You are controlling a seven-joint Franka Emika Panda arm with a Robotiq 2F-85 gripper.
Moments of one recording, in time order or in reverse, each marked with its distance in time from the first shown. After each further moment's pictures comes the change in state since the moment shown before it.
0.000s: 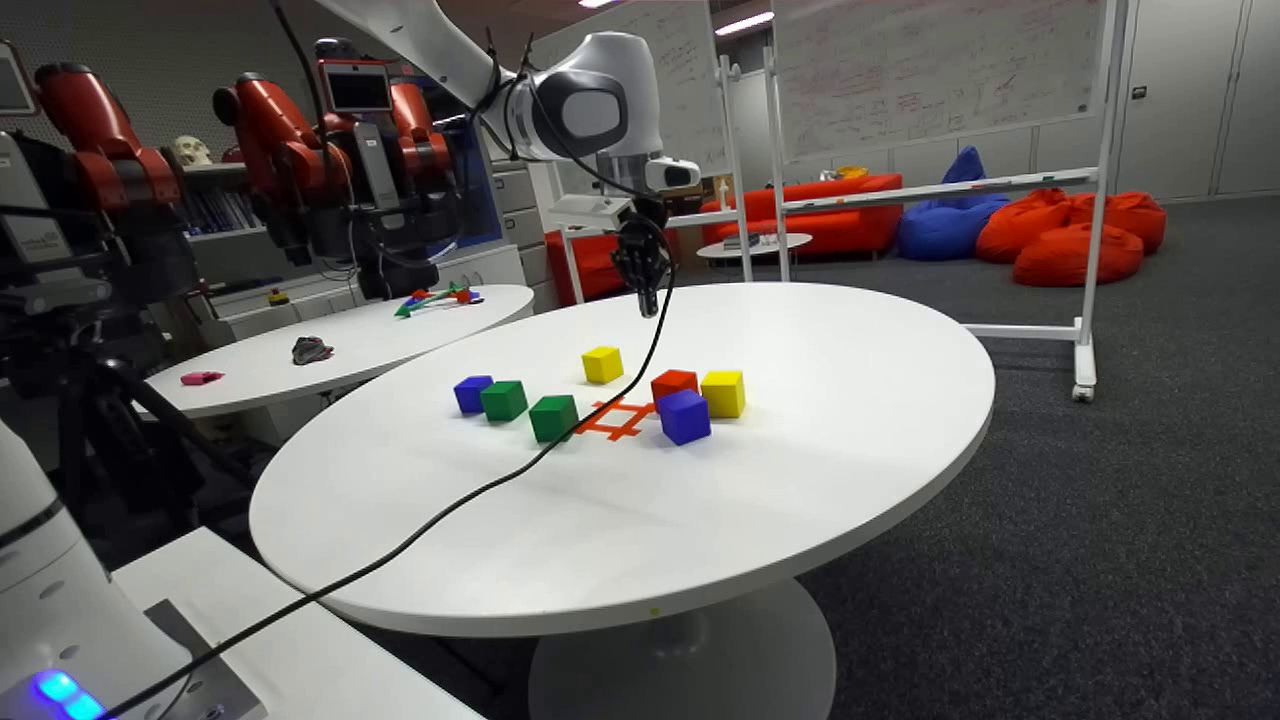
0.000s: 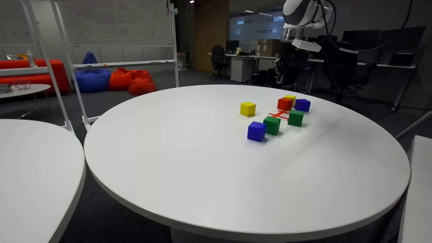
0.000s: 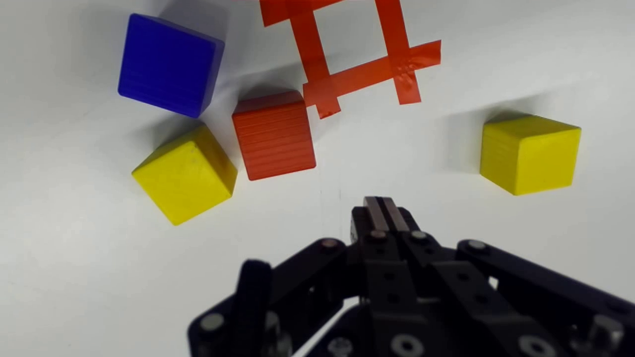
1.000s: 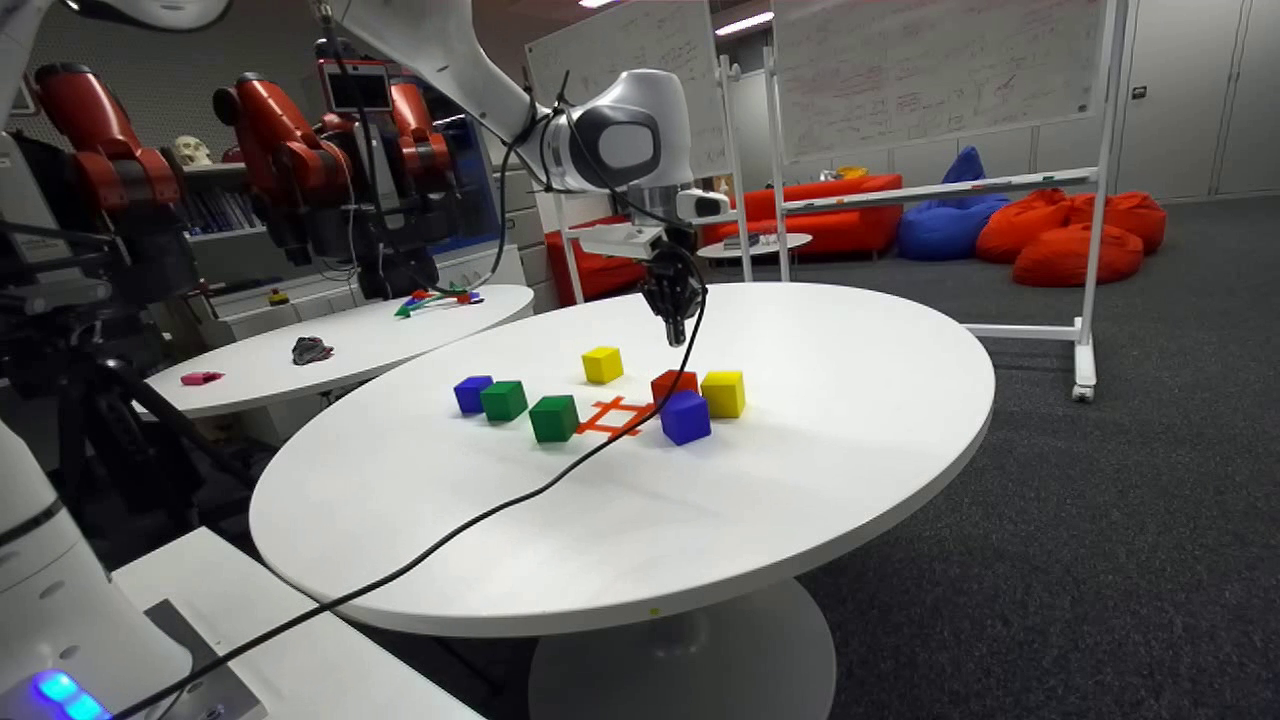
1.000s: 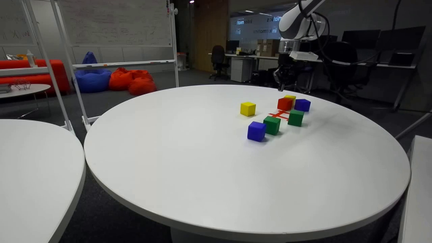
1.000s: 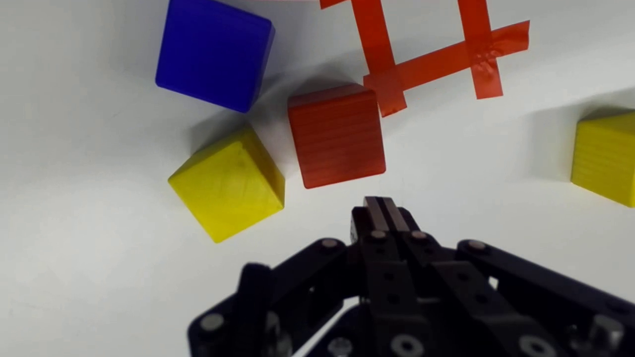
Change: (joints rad) arm -0.004 0.141 -0.037 0.110 -0.035 -0.017 0.012
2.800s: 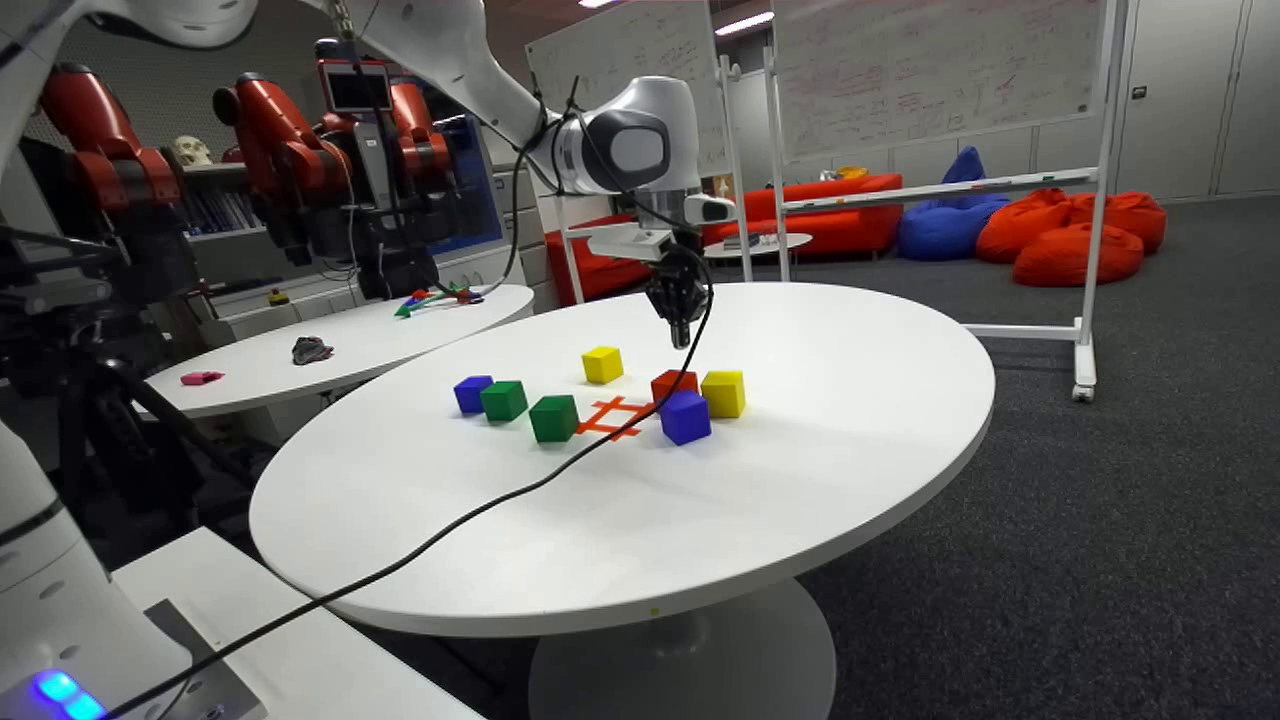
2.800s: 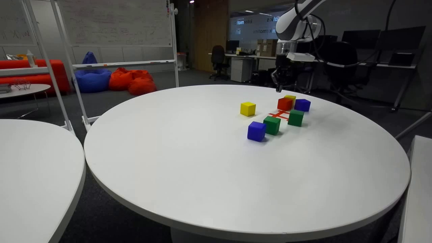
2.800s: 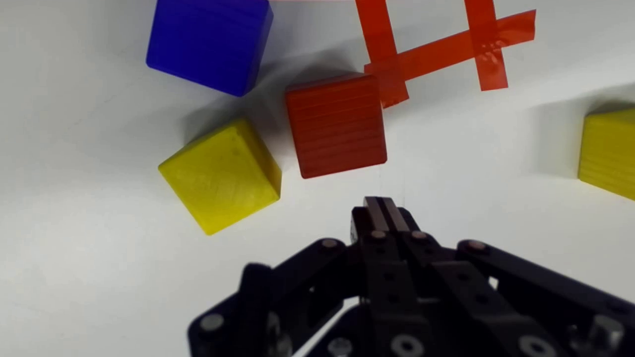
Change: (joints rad) arm -0.004 0.052 0.004 0.074 -0.005 -0.042 -0.001
